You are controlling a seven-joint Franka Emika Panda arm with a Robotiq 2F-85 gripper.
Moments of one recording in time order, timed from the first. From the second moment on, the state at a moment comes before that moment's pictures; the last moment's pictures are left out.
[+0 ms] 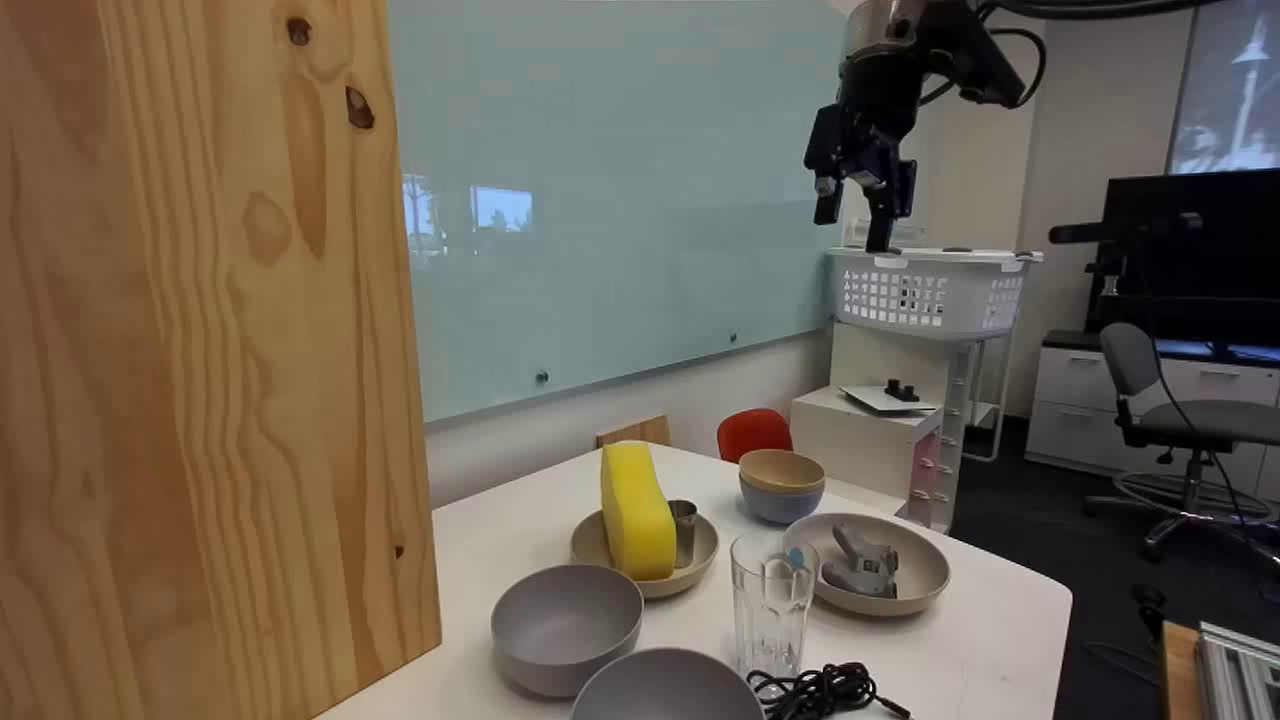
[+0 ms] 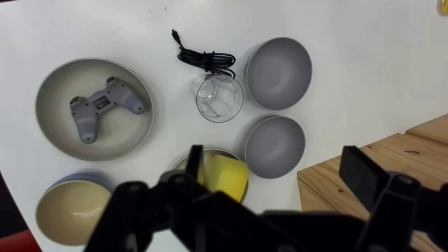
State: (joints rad) arm -0.01 -0.51 -0.16 -2.25 0.19 1.72 0.03
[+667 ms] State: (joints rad) arm -0.01 -0.51 -0.16 -2.25 0.19 1.72 0.03
